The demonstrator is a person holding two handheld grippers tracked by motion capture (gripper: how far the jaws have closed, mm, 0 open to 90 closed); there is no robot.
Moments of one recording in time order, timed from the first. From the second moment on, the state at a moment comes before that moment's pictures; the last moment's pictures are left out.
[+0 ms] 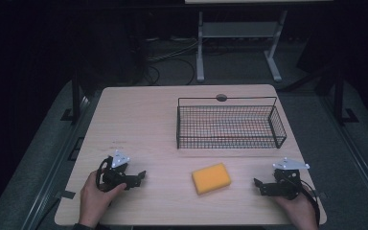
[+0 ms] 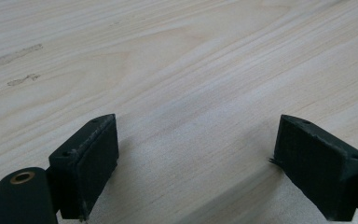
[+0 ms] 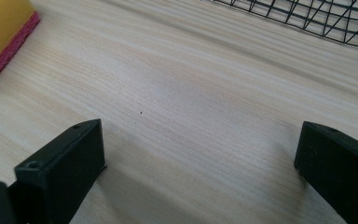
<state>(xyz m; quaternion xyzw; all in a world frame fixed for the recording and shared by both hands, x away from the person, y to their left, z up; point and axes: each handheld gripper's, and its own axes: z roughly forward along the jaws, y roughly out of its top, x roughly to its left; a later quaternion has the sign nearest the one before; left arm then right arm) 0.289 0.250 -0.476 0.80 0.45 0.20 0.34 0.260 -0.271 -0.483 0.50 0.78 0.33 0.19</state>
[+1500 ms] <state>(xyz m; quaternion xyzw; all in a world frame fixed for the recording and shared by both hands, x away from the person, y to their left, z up) 0.289 0.250 -0.476 0.80 0.45 0.20 0.34 0.240 -0.226 -0.455 0.39 0.83 0.40 0.09</state>
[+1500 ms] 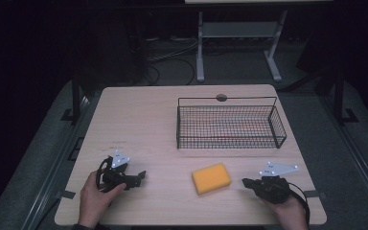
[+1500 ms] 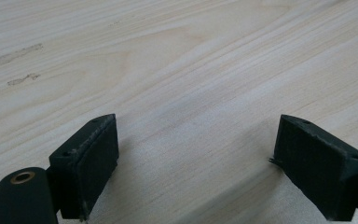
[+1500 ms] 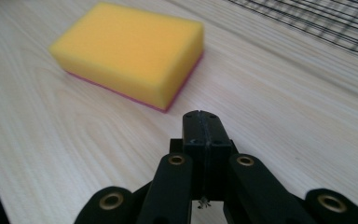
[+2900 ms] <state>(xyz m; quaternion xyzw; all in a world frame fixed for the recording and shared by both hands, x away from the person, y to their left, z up) 0.288 0.250 -0.476 0.80 0.45 0.20 0.34 0.273 -0.182 -0.464 0.36 0.85 0.37 0.07</state>
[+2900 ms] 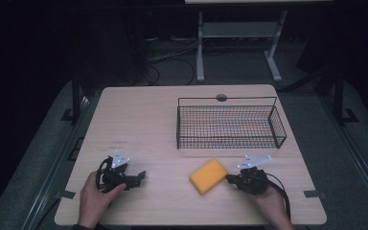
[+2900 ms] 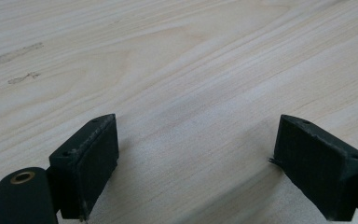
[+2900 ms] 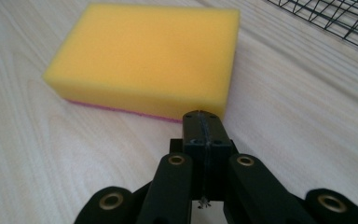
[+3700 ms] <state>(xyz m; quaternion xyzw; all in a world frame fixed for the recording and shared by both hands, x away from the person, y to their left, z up) 0.287 0.250 -0.476 0.80 0.45 0.20 0.34 0.305 -0.162 -0.465 0.35 0.86 0.36 0.08</state>
